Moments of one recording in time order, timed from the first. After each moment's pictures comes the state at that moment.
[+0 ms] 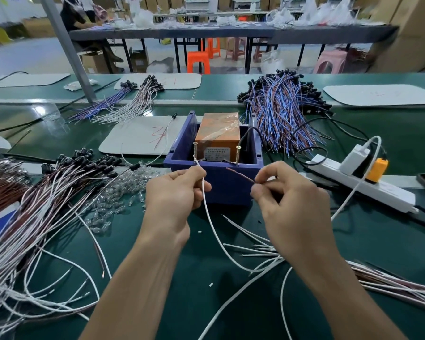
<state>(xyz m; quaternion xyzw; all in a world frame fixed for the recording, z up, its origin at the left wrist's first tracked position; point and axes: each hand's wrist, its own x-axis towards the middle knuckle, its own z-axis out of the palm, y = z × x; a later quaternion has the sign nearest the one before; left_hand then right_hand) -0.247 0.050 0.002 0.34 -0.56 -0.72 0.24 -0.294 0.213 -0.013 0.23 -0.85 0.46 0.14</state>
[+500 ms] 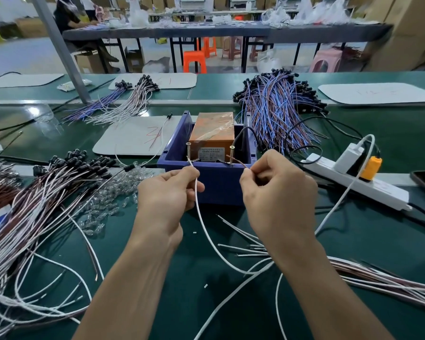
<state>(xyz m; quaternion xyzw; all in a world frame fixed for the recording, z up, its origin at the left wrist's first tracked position) -0.247 0.050 0.002 0.34 -0.56 -0.72 0.24 -0.302 0.189 -0.007 0.17 -0.83 0.45 0.27</state>
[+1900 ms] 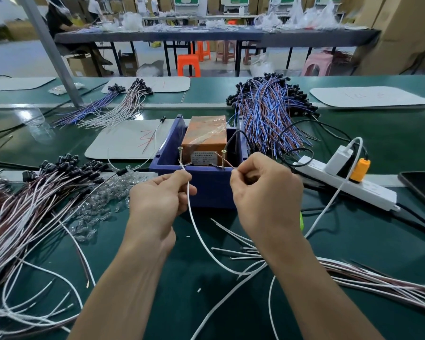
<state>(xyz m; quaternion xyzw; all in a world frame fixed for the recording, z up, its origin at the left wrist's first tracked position) -0.249 0.051 0.001 0.34 -0.55 -0.72 0.25 -0.308 0.185 -0.005 0.19 -0.83 0.45 0.26</state>
